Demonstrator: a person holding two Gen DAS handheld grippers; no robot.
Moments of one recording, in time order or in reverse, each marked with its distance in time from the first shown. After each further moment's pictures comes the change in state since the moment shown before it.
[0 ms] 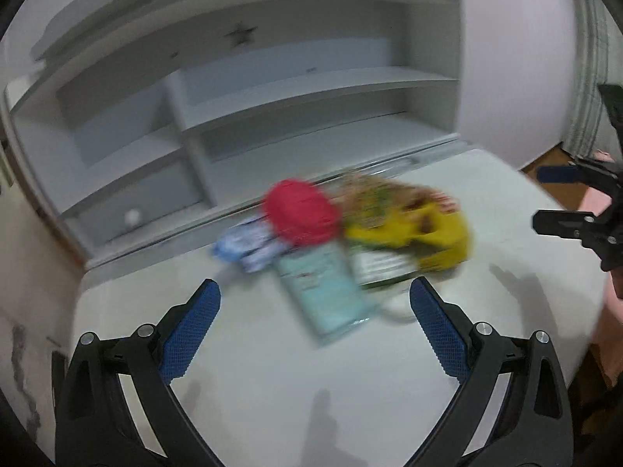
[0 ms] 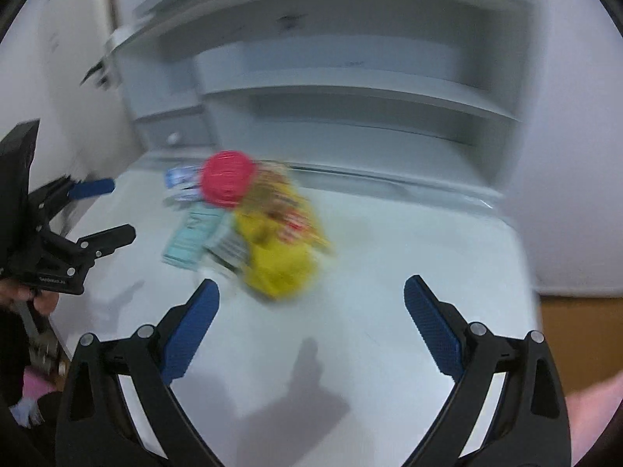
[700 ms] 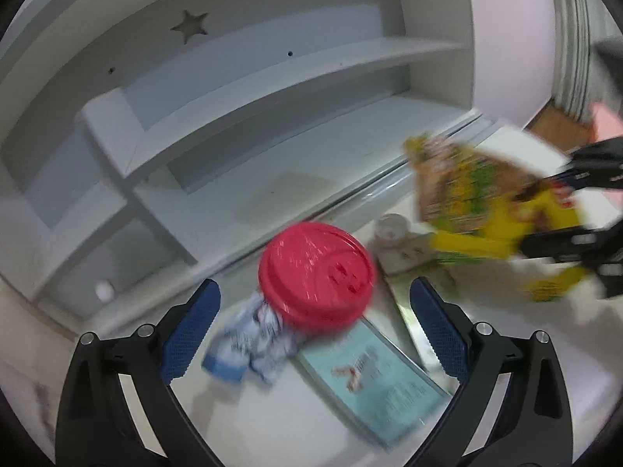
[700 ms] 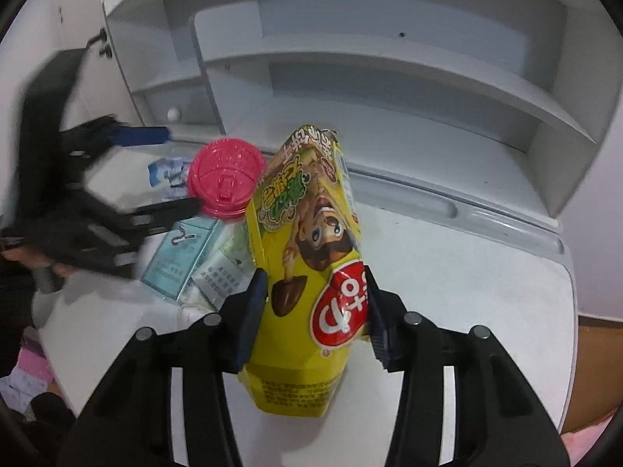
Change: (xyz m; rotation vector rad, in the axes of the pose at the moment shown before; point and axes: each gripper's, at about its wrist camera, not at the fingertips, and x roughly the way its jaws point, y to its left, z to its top) left arm 0.098 -0.011 0.057 0.202 0.046 0.014; right arm 0.064 -0.004 0.027 -0.031 0.085 0.039
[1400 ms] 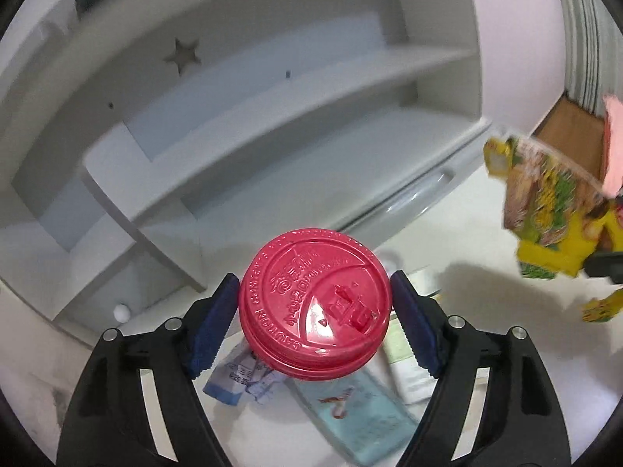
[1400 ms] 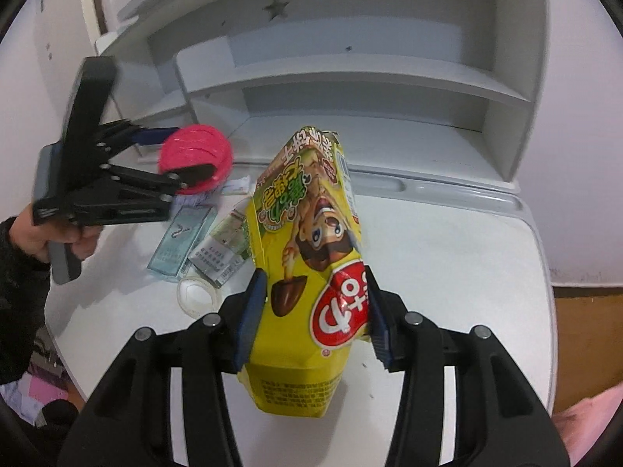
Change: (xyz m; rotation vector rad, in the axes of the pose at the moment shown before) left arm -0.021 -0.015 0.025 -0.019 -0.031 0.045; right arm -0.053 -0.031 -0.039 0.117 -0.082 -0.022
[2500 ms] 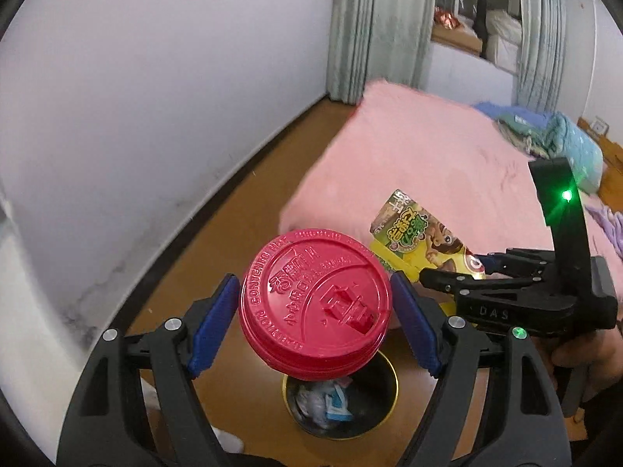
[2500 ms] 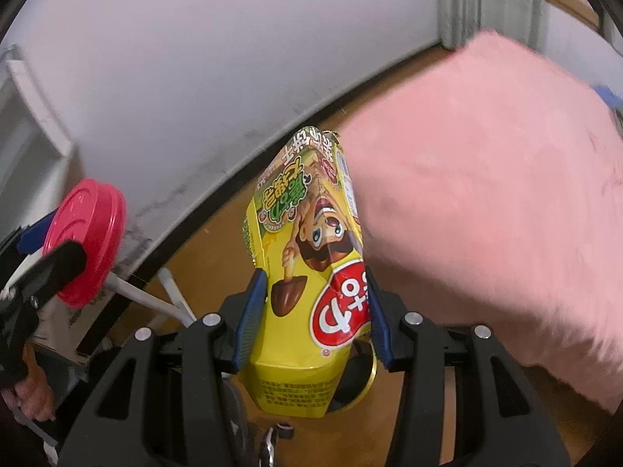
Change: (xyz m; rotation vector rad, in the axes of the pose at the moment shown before) left arm -0.084 -0.514 -0.011 0.313 -0.119 -0.804; right arm -0.241 -0.254 -0.395 0.901 -0.025 -0.668
